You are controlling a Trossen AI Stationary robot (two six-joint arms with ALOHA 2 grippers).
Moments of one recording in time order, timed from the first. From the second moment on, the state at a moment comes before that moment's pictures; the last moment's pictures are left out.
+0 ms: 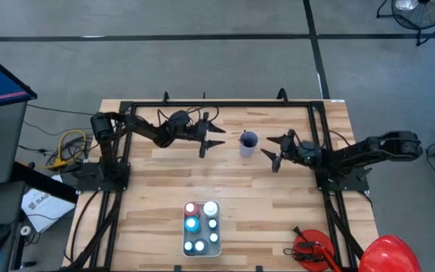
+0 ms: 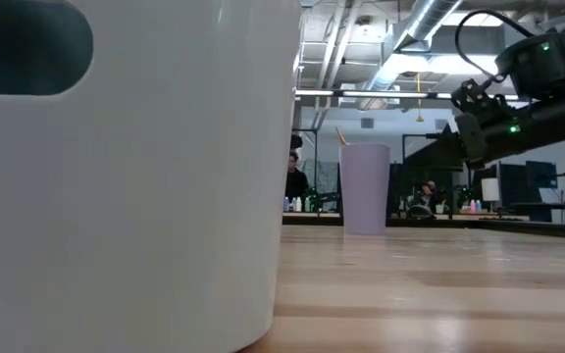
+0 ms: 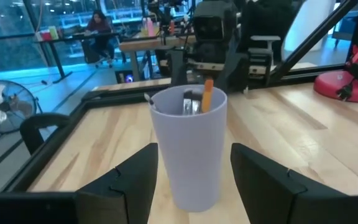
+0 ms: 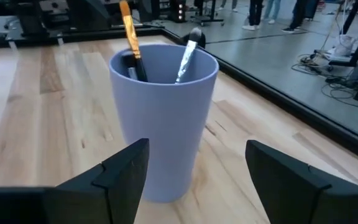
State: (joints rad) left arm 0.44 1.88 0.72 1.06 0.48 0.19; right arm -0.16 1.17 0.01 0.91 0.34 0.04
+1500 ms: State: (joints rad) left arm 0.33 1.94 0.82 0.96 0.30 0.13; right arm -0.26 1.31 0.15 0.79 0.16 0.01
